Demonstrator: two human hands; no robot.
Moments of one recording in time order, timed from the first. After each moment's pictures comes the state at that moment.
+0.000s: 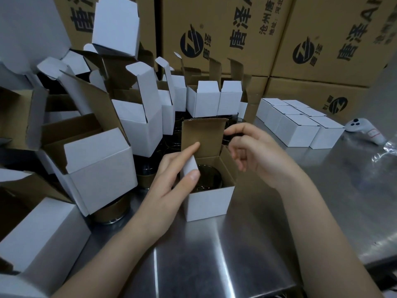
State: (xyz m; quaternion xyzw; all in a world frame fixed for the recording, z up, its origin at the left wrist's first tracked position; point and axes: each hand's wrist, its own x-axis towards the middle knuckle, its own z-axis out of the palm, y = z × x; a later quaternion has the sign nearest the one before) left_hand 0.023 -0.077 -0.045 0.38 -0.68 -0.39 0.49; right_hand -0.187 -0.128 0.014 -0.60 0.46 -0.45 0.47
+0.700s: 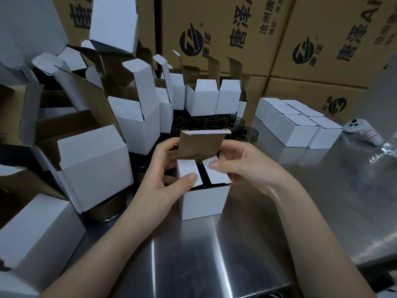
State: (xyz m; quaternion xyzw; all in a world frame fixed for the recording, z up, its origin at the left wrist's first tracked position) left_hand 0.022 -0.081 -0.041 0.34 -0.65 -0.41 0.54; right_hand -0.181 -0.124 -0.001 -0.69 0.43 -0.34 0.47
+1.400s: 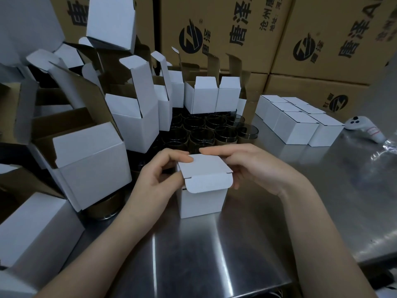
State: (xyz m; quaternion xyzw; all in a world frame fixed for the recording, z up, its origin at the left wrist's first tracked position) left_hand 0.021 -0.085 -0.045 0.36 -0.60 -0.45 0.56; right_hand -0.186 -0.115 0.007 -0.67 0.46 -0.29 0.50
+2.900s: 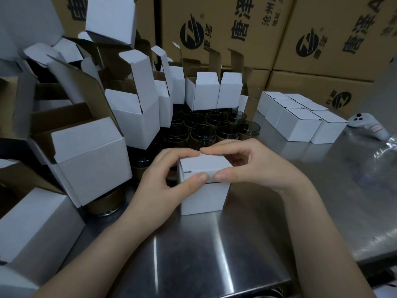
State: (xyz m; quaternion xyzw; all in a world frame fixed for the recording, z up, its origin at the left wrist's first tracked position) left_hand 0.020 -0.079 -0.047 0.40 -0.68 -0.34 0.51; right_hand -0.194 -0.114 0.002 -0.76 0.40 -0.30 0.42
